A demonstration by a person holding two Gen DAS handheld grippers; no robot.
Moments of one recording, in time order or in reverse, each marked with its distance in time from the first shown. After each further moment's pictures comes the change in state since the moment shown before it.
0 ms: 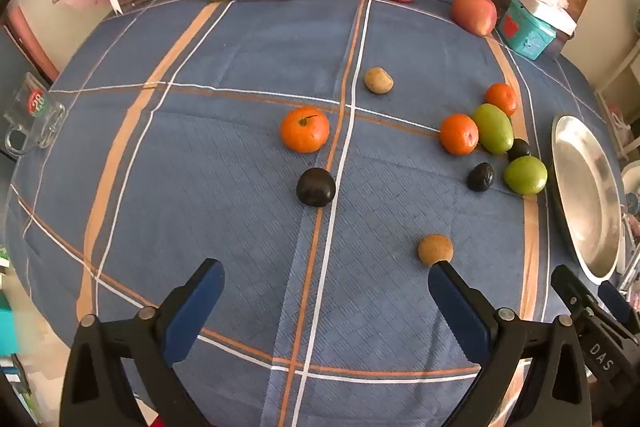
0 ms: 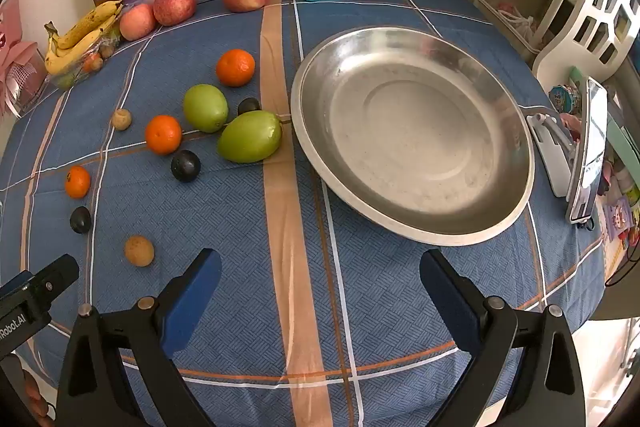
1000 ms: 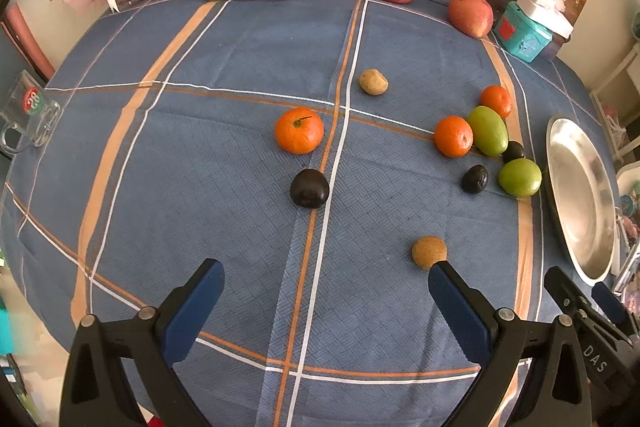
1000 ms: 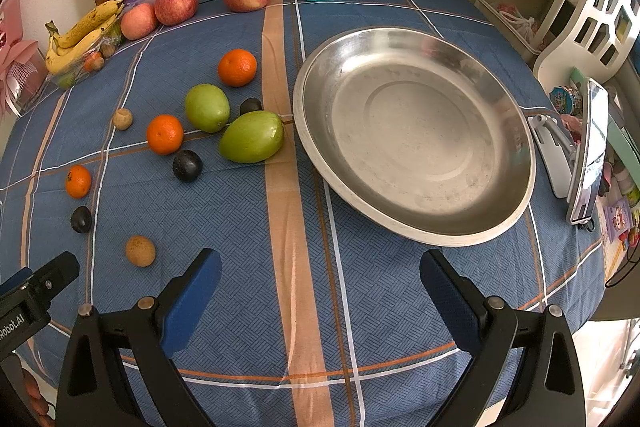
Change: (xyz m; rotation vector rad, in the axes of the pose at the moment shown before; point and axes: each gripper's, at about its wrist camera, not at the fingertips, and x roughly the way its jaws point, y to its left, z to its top) left arm 0.001 0.001 0.001 -0.012 0.015 -0.028; right arm 0.000 0.002 0.000 -0.001 0.000 -0.001
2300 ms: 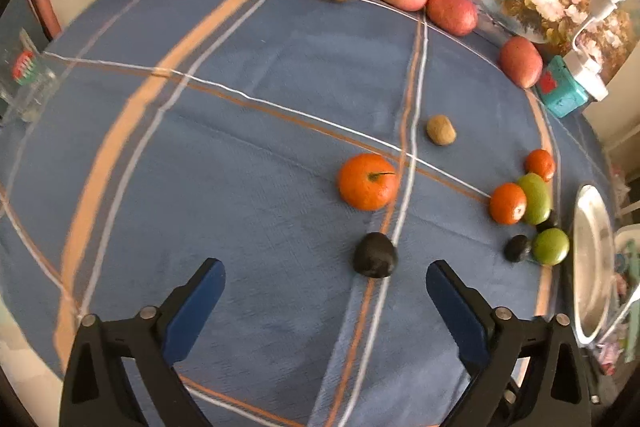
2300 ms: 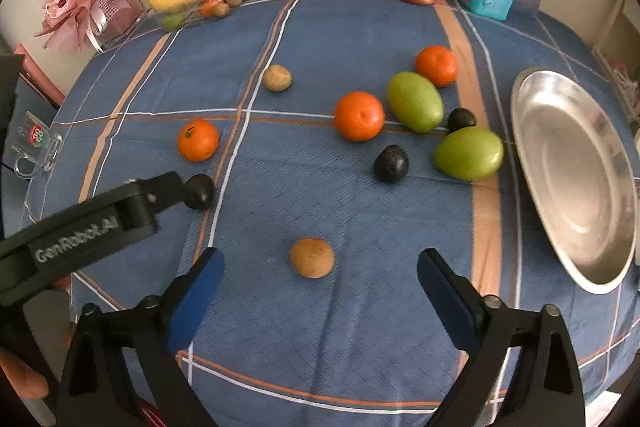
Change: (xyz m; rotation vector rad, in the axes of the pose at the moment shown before) left arm 0.033 0.057 0.036 -0.147 -0.035 -0.089; right arm 0.015 0.122 -0.005 -0.226 0.026 0.235
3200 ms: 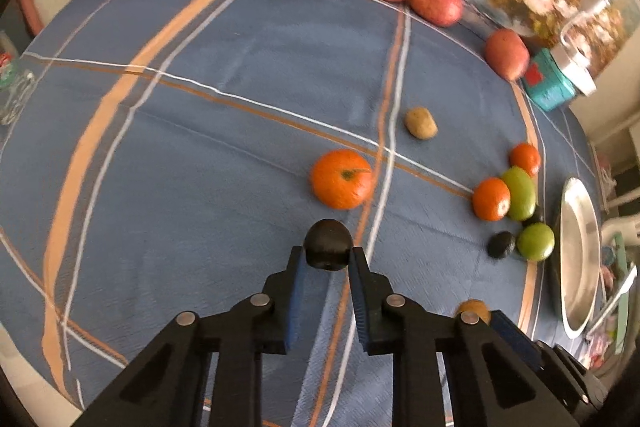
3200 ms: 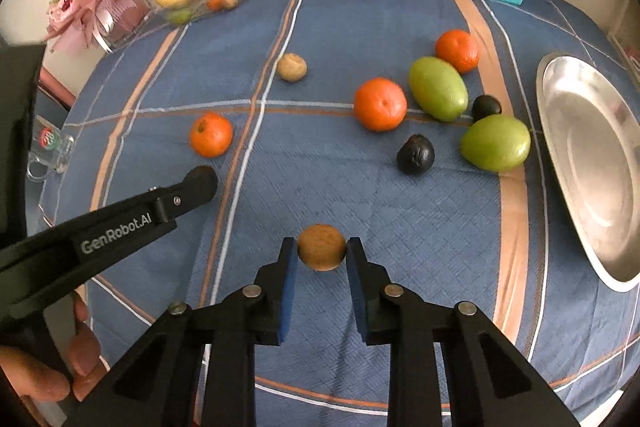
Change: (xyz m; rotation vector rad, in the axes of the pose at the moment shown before) left arm -0.007 0.002 0.001 0.001 0.037 -0.036; right arm 0.009 0.001 -0.004 0.030 0.021 0.070
